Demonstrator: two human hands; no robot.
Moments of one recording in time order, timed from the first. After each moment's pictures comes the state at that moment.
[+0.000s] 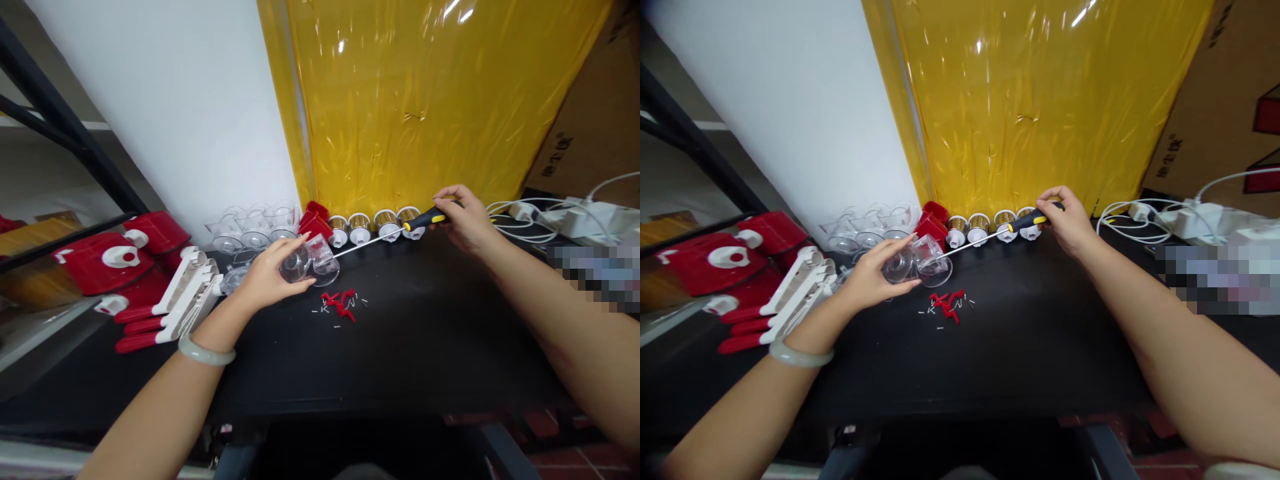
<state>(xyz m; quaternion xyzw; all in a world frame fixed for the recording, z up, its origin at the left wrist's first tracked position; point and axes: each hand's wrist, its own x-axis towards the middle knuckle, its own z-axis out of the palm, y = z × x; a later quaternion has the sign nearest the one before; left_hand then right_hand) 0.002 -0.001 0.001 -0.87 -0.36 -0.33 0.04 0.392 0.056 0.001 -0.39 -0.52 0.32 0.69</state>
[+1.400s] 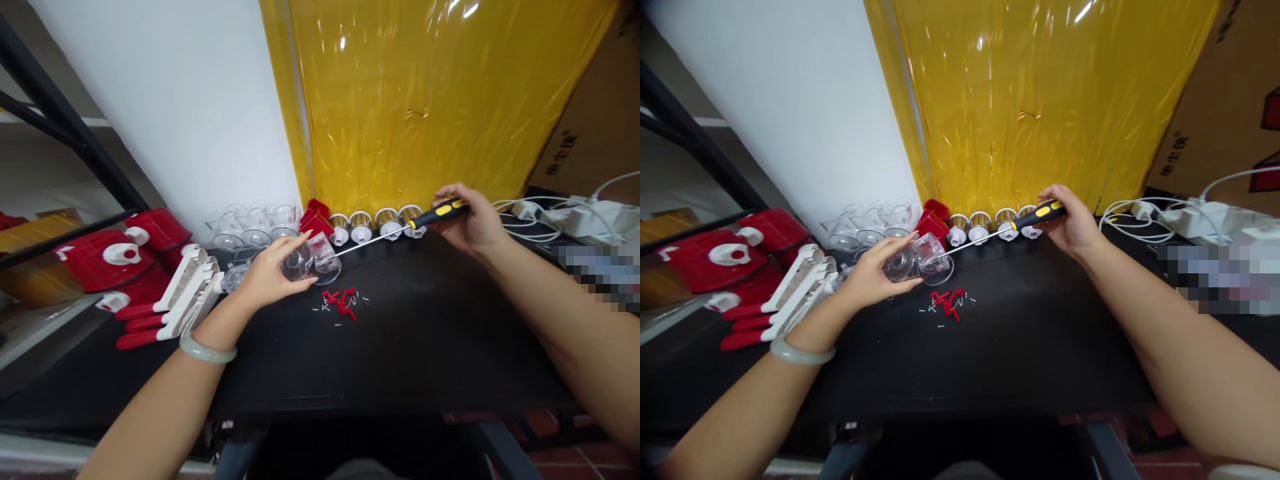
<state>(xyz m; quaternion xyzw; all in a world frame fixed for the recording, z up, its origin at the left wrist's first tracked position) 0.002 -0.001 -0.001 -0.87 -0.37 -0.33 0.04 0.382 0.040 0.013 -0.32 -0.46 0.45 0.69</state>
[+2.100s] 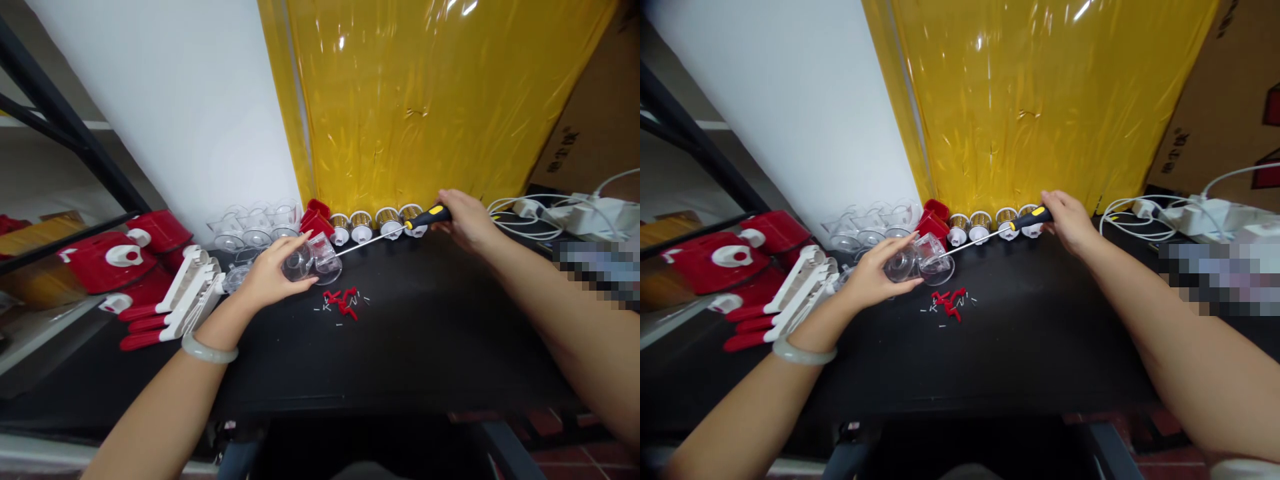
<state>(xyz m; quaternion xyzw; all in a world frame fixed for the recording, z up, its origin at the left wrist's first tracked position) 0.002 -0.002 0.000 -0.87 -0.37 -0.33 0.04 0.388 0.059 0.000 -0.43 -0.49 0.35 0.67</state>
